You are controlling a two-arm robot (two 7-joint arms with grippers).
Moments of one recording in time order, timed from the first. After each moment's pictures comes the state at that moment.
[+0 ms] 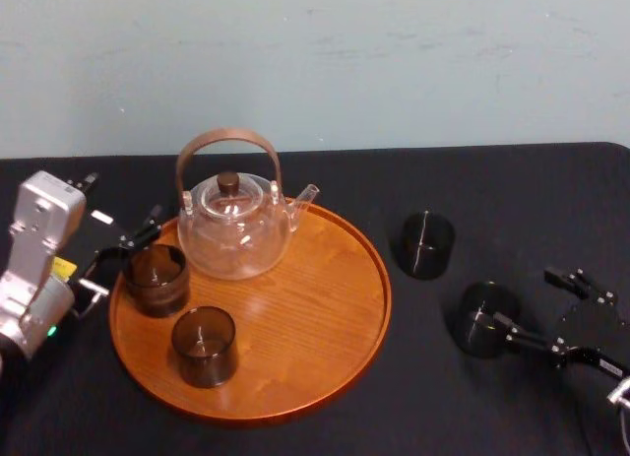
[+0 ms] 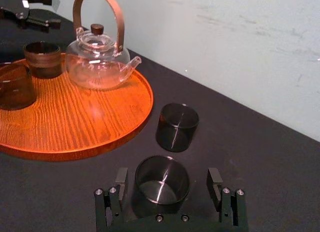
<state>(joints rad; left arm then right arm) -0.20 0.60 0.45 -1.41 -0.25 -0.12 0.03 -0.27 0.80 -0.16 -1.85 0.43 0.04 0.28</state>
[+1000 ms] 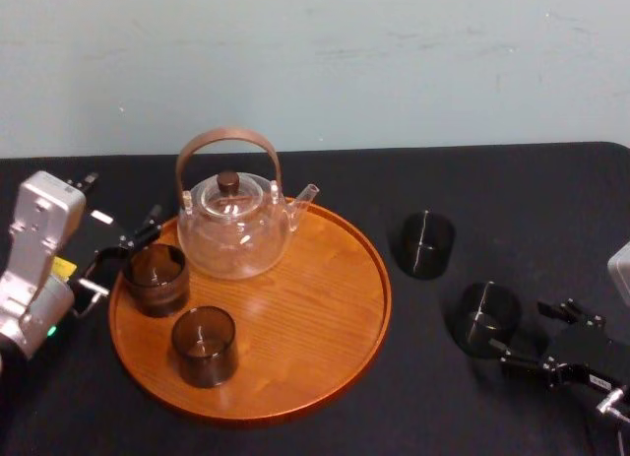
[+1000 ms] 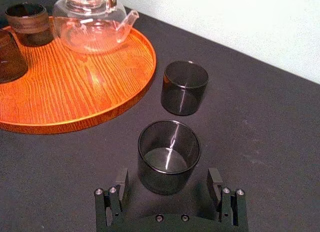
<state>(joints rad) -0.20 0.60 0.45 -1.41 -0.25 -0.12 0.03 -0.24 0.74 -0.15 -1.83 0.41 0.25 0.32</state>
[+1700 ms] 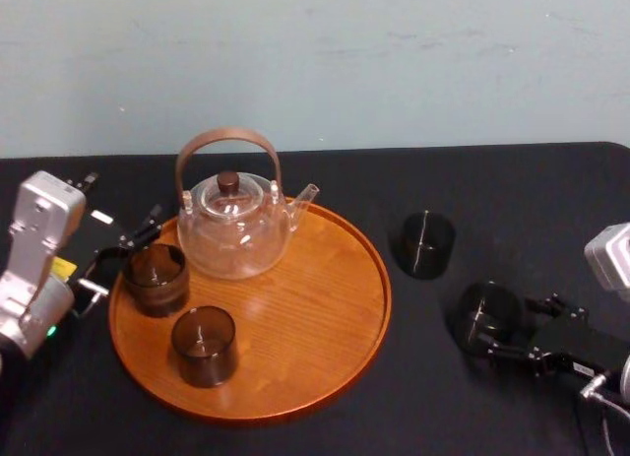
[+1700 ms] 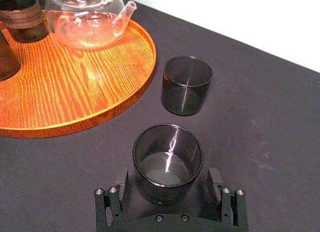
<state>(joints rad) -0.20 0.60 0.45 -1.41 -0.25 -0.12 0.03 -0.14 0.69 -0.19 -1.76 0.37 0.32 0.37</state>
